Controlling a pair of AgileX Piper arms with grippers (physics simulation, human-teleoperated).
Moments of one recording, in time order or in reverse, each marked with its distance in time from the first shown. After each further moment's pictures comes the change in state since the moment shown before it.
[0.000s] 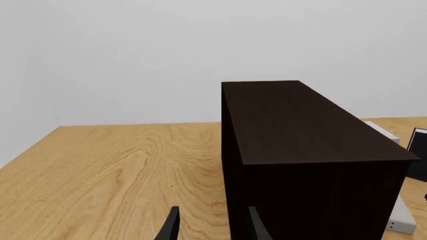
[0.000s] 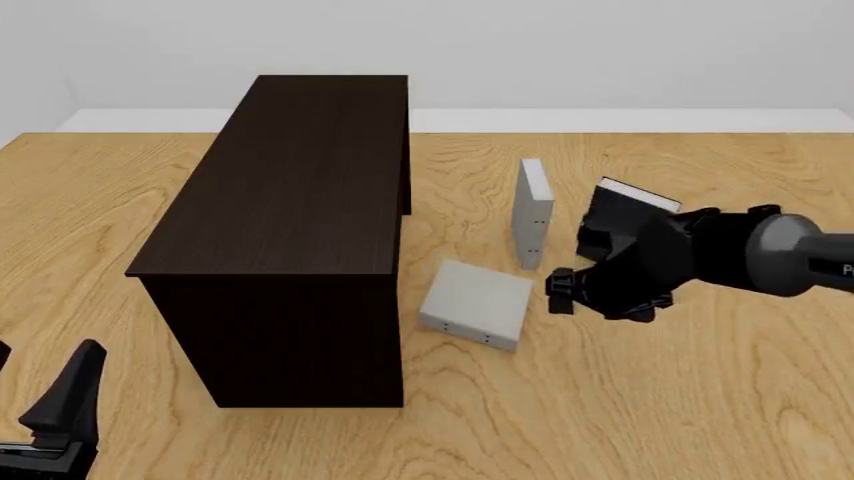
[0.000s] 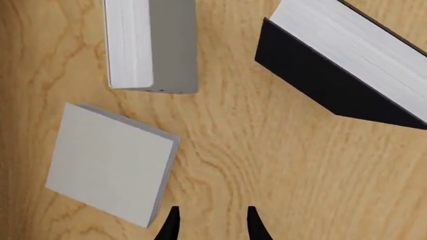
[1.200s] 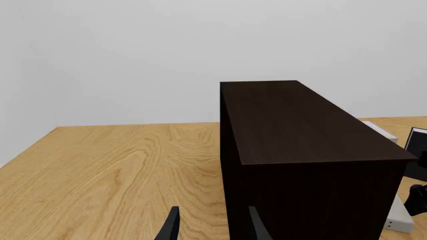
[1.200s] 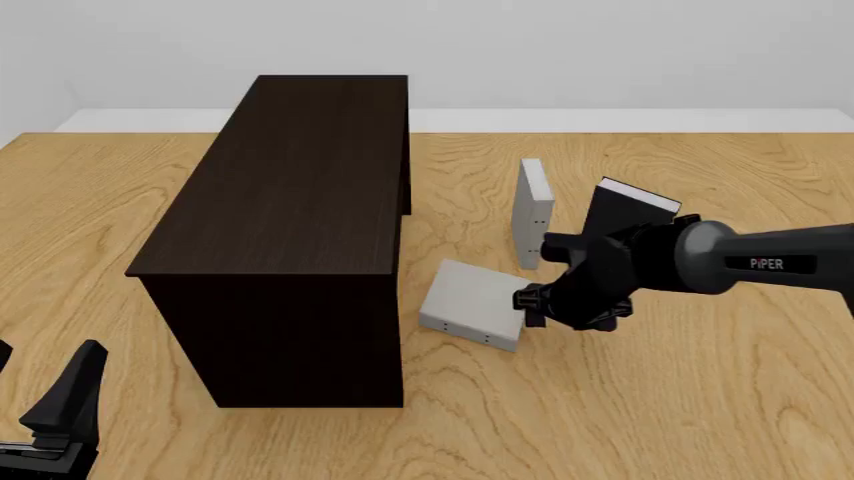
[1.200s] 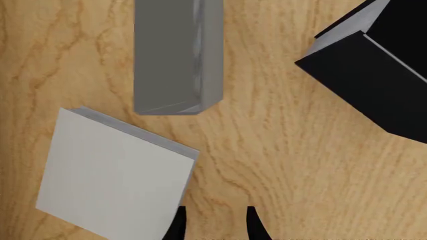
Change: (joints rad) left arm -0.007 0.000 -0.001 0.002 0.000; right arm 0.085 0.158 -0.062 -0.042 0.109
